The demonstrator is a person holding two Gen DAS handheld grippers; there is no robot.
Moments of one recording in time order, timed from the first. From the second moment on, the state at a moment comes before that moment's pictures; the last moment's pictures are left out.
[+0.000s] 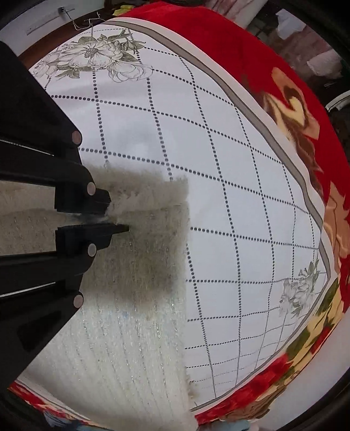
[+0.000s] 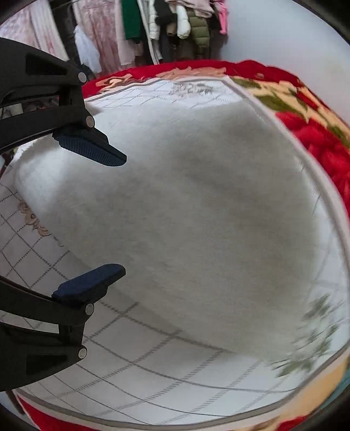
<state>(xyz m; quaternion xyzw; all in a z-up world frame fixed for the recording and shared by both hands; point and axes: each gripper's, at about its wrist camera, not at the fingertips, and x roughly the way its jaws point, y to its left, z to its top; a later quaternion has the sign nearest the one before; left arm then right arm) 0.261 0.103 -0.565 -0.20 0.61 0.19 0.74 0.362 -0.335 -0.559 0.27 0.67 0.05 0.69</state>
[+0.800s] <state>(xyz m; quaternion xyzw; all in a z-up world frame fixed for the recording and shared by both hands) 0.243 0.089 -0.487 -0.13 0.58 0.18 0.78 0.485 -0.290 -0.565 0.20 0.68 0.10 0.70</state>
